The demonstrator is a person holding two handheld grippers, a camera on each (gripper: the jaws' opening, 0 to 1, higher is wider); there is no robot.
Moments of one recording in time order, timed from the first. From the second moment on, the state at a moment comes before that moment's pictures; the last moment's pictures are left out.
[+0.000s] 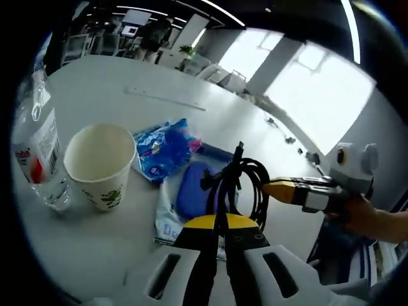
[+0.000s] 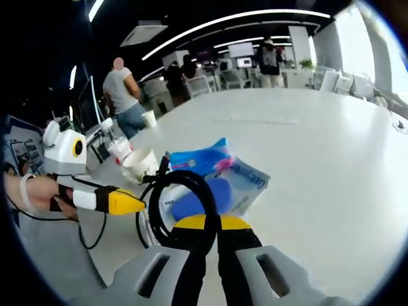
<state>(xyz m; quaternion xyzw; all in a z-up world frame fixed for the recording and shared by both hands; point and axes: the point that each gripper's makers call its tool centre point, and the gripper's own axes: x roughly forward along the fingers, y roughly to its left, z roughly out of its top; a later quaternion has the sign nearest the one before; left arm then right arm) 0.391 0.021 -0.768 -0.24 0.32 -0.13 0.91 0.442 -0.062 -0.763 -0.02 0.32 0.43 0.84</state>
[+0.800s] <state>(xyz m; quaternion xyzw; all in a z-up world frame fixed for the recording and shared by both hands) 0.398 -0.052 -0.752 -0.20 0.34 -0.22 0.89 0.433 -0.142 -0.747 0.01 0.31 0.37 0.88</state>
